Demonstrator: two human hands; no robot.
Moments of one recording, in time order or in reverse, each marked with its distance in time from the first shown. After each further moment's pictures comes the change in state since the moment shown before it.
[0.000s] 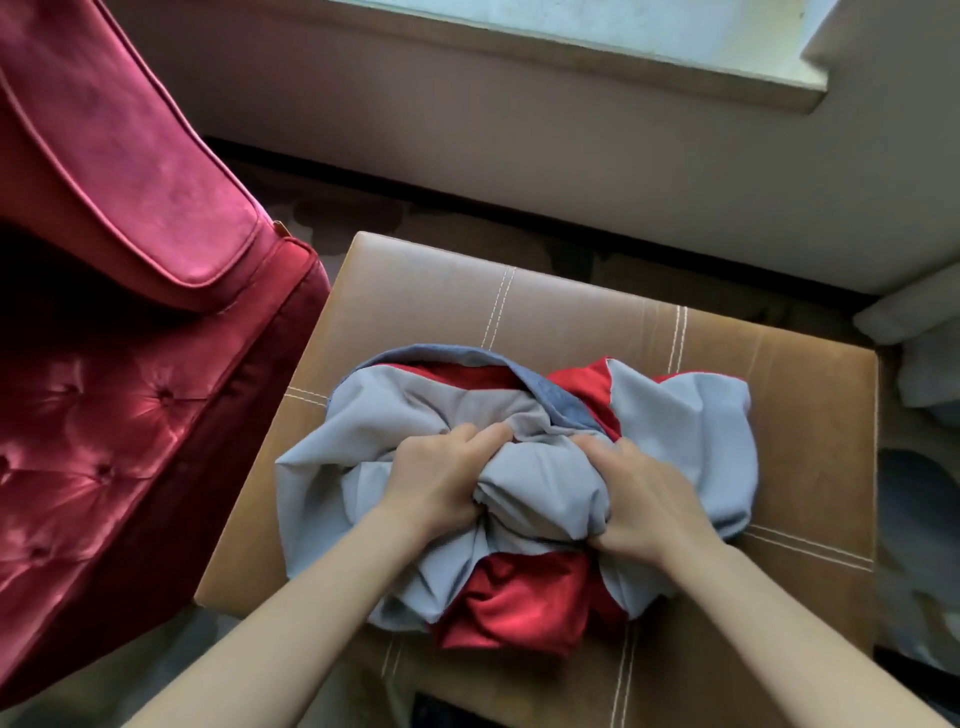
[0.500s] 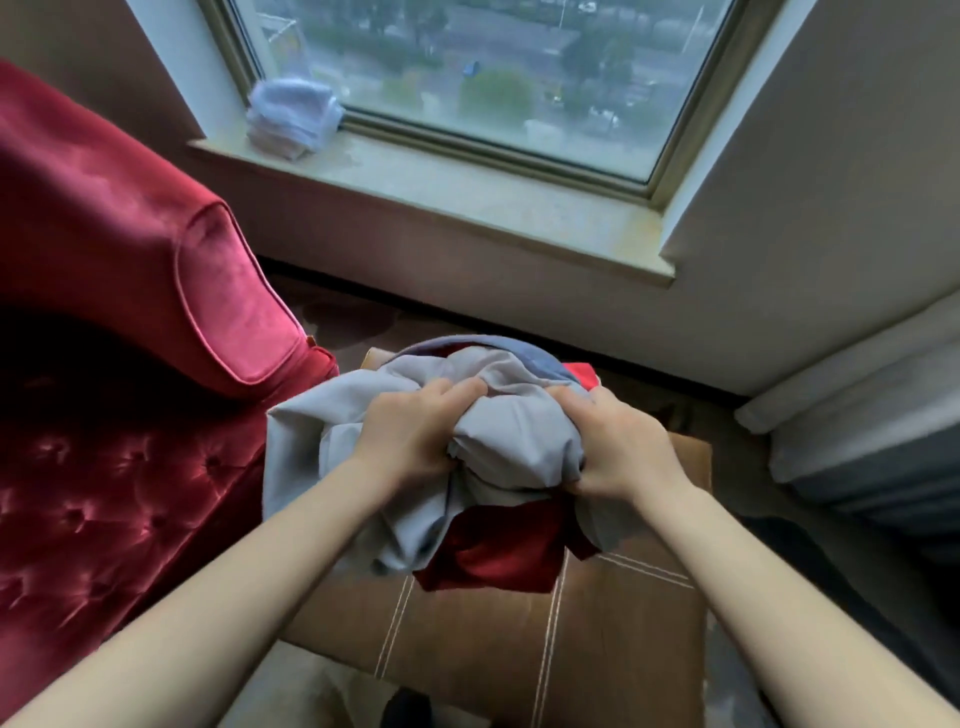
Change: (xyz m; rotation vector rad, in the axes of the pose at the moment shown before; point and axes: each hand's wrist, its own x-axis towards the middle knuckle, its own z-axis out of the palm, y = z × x) left_hand -0.038 0.029 -0.235 -0.019 0.306 0.054; right_hand -0.092 -0.068 -0.222 -0.126 0.307 -0.055
